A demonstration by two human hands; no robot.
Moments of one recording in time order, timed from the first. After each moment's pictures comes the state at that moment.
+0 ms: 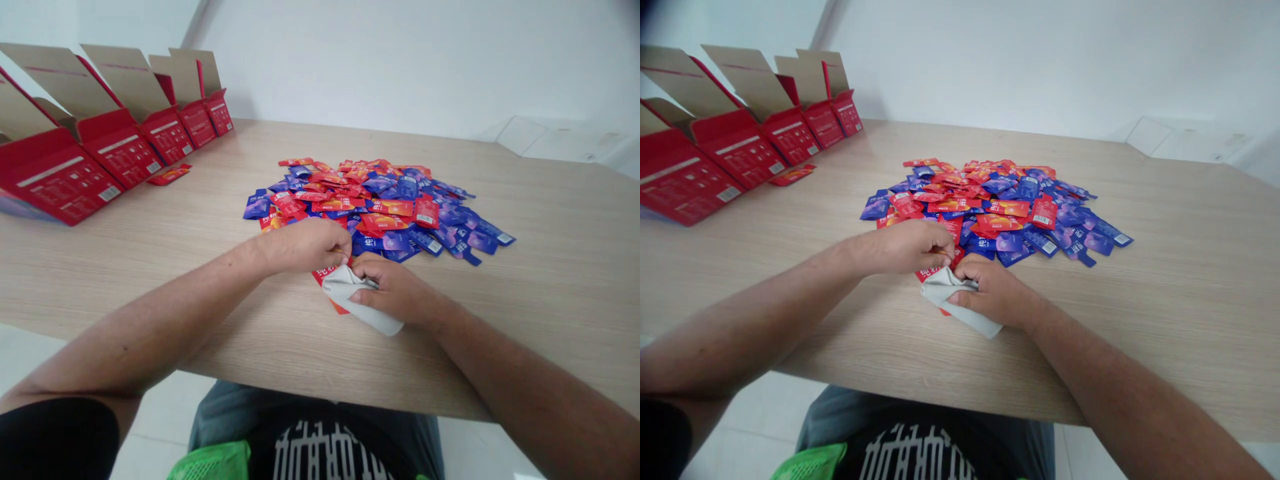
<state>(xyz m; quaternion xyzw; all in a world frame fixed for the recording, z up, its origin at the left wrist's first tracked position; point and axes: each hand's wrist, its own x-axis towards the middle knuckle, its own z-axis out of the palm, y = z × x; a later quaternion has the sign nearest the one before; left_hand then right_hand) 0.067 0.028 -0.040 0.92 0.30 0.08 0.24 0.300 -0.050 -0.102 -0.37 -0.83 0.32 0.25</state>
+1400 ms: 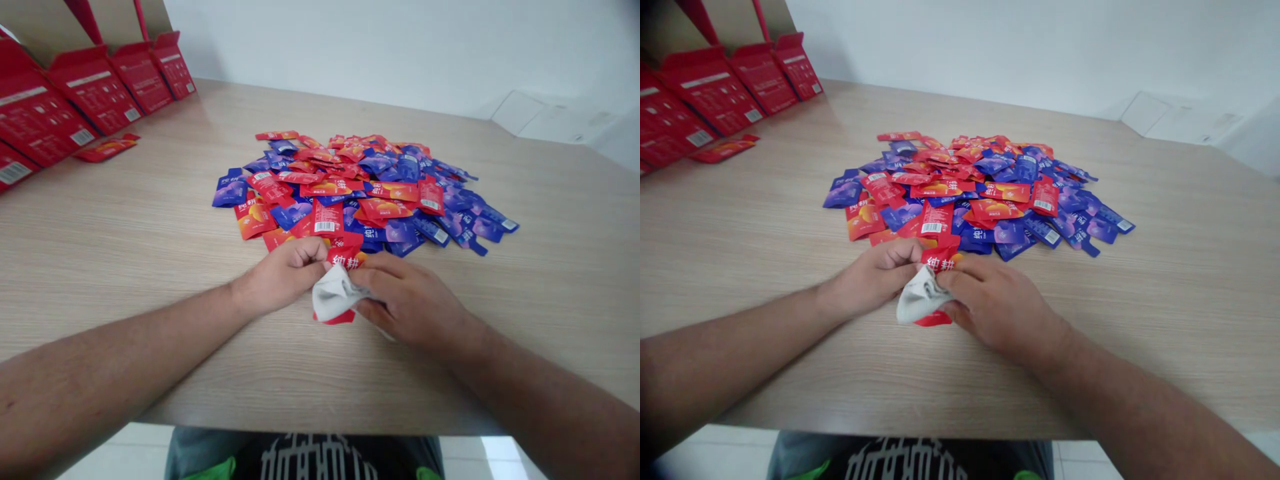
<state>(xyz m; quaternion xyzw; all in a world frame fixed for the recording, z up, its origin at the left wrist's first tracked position) 0.050 -0.008 -0.116 0.67 0.32 0.30 0.59 0.294 -0.080 -0.089 -0.42 -0.88 0.06 0.21</state>
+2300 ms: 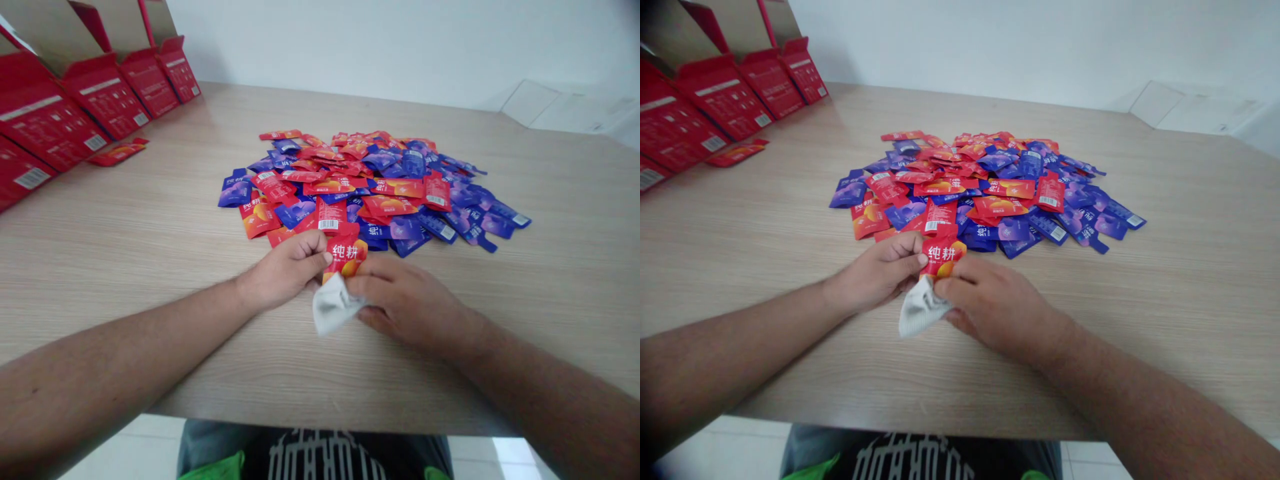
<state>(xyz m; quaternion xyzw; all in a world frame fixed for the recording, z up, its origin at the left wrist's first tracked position) 0.050 -0.008 -0.126 0.57 0.33 0.32 0.69 0.294 -0.077 -0.091 -0.37 -0.91 0.07 0.19</state>
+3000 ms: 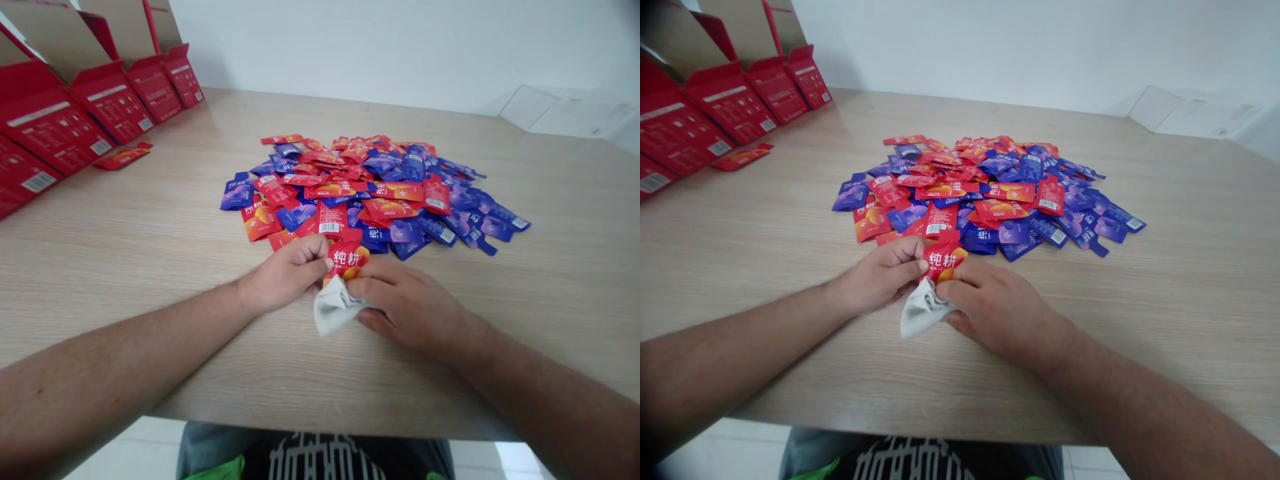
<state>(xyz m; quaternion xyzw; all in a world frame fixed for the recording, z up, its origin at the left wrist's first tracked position) 0.048 -0.007 -0.125 0.59 0.31 0.31 0.68 0.298 -0.074 -0.091 -0.37 -0.90 0.05 0.20</state>
